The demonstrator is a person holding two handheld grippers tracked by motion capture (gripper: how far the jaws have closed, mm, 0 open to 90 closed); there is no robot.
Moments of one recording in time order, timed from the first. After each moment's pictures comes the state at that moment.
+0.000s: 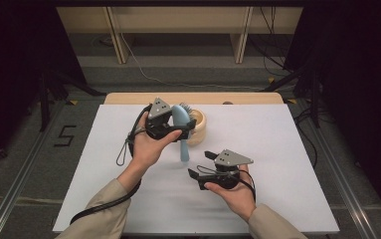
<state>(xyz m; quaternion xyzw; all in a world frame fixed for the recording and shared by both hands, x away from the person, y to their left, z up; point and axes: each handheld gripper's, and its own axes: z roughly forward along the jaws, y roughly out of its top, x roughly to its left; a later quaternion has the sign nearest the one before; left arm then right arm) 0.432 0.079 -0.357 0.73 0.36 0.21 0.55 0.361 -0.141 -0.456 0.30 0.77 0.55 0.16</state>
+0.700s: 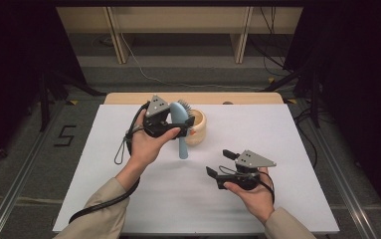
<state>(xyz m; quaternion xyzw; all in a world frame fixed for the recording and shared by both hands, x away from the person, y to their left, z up) 0.432 0.083 -0.348 0.72 0.35 0.22 0.55 0.354 -0.189 -0.450 0.31 0.75 0.55 0.19</state>
